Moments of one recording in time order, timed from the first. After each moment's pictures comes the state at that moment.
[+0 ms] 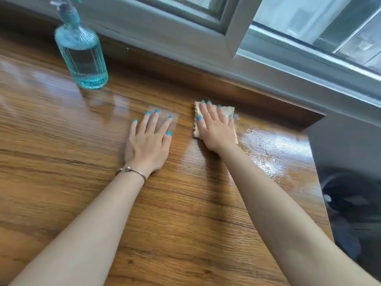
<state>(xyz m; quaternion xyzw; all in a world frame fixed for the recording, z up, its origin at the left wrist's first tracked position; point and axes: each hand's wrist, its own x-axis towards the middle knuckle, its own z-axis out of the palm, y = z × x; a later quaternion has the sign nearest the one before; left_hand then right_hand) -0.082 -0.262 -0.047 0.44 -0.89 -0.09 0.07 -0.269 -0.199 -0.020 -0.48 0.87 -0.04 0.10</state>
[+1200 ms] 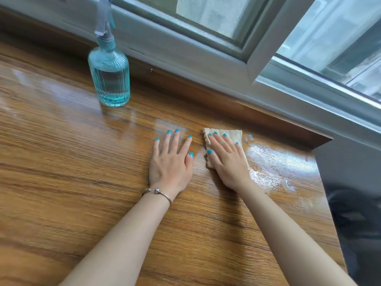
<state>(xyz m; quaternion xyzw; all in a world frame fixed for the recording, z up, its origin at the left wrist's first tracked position) -0.079 -0.260 -0.036 0.42 -0.90 -0.12 0.05 -0.240 -0.174 -0.023 -0.55 0.83 -0.08 0.06</state>
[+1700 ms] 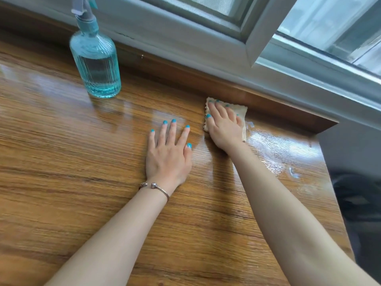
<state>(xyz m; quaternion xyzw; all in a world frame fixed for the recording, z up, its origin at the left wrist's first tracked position) -0.078 -0.261 -0.038 0.42 -0.90 -0.10 0.05 -0.266 -0.247 -0.026 -0.46 0.89 -0.04 0.02</state>
